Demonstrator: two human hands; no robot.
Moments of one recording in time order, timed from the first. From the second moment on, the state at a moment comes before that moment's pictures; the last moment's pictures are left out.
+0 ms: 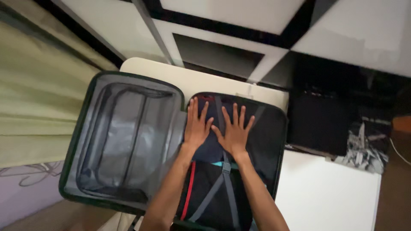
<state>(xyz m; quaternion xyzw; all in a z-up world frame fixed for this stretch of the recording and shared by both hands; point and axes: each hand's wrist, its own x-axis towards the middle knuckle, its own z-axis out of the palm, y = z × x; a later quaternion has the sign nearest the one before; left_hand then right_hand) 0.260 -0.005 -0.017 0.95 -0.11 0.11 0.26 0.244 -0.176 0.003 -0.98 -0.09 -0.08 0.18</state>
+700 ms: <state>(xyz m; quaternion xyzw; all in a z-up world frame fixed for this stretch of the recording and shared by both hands) 0.112 -0.001 -0.033 0.97 0.06 0.06 0.20 0.314 -0.101 -0.027 -0.89 -0.36 -0.11 0.27</state>
